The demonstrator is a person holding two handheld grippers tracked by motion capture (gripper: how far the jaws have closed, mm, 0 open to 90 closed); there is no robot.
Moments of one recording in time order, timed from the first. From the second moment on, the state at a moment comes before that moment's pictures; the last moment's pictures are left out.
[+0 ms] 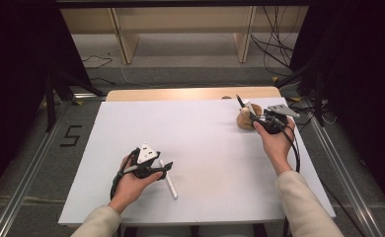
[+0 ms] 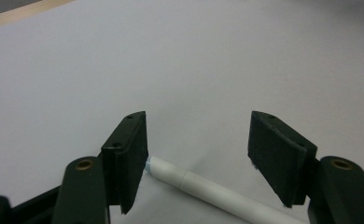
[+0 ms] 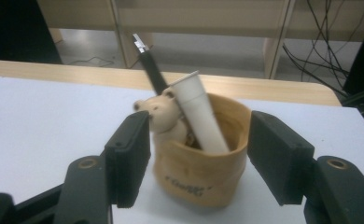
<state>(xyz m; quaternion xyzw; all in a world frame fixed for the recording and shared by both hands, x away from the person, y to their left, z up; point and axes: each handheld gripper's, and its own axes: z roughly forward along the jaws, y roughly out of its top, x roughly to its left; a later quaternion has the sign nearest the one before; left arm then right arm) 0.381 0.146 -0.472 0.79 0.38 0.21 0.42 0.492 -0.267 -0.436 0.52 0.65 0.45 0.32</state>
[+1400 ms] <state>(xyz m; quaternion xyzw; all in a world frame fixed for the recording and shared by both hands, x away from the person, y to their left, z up) 0.389 0.158 -0.476 0.80 0.40 0.21 0.40 0.366 -0.159 -0.478 0.41 0.75 0.48 0.20</state>
